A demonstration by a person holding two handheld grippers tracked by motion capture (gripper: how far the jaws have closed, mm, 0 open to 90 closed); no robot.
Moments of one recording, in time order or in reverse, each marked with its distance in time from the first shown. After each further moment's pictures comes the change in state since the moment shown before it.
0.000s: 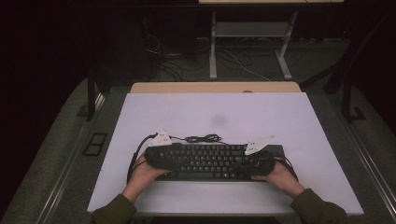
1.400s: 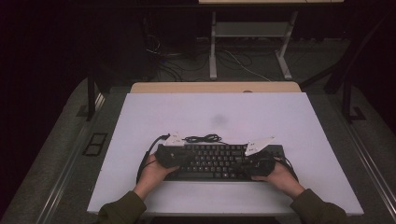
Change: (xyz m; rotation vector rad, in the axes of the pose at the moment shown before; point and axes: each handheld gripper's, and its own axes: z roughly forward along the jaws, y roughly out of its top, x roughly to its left) left arm -0.005 0.004 0.027 0.108 -0.019 0.024; right arm 0.001 -0.001 0.000 -0.003 0.000 -0.004
